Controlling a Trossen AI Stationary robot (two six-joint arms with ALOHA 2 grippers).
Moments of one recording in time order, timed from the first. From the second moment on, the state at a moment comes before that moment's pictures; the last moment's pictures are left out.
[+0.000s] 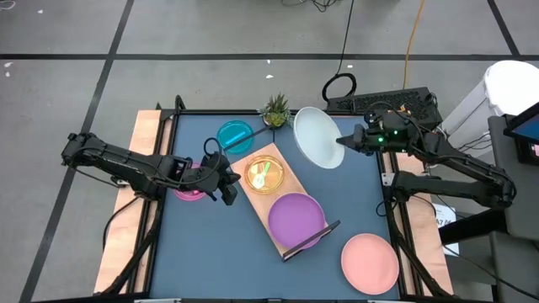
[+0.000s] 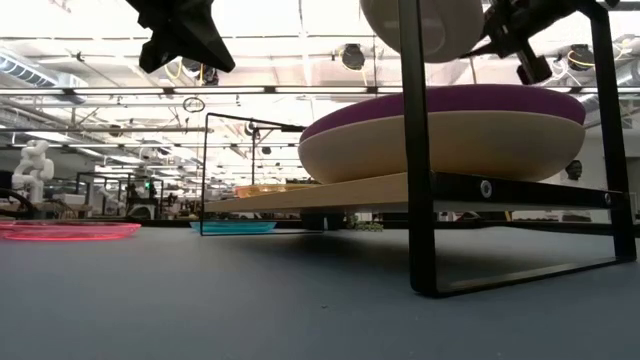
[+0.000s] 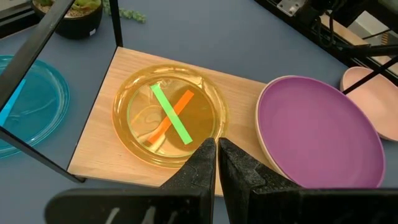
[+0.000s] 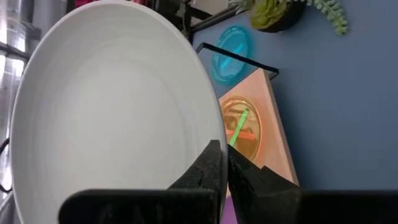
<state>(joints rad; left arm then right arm) -0.22 1.19 0.96 -0.52 -0.45 -0.77 -0.45 0.69 0.79 -0.54 -0.17 1.22</state>
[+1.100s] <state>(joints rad) -0.22 1.19 0.96 -0.52 -0.45 -0.79 -0.12 0.98 0.83 -0.50 -0.10 1.11</state>
